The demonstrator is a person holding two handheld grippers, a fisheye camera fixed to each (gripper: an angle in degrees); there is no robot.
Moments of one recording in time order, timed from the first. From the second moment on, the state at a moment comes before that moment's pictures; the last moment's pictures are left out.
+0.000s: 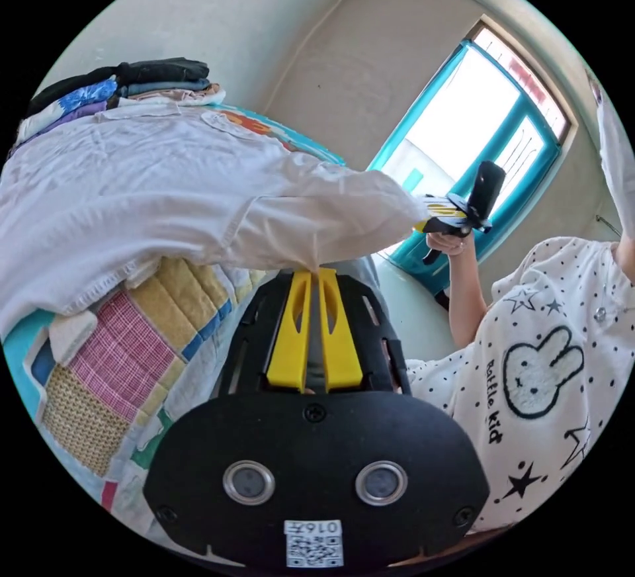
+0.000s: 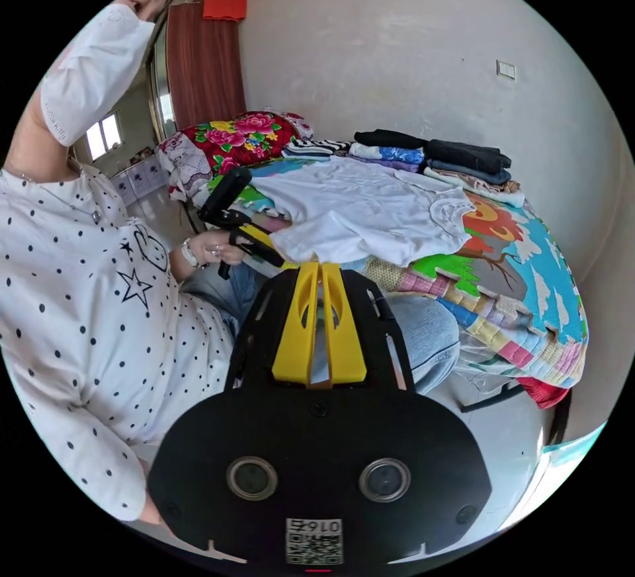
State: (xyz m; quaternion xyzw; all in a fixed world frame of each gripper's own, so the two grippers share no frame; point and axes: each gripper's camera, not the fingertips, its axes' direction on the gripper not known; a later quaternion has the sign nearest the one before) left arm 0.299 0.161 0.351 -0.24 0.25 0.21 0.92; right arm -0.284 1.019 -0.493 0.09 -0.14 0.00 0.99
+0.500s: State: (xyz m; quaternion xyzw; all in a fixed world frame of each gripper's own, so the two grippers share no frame) left arm 0.258 0.177 0.334 -0.26 0.26 0.19 0.91; right arm -0.284 1.070 -0.447 -0.10 -0.17 0.08 0.98
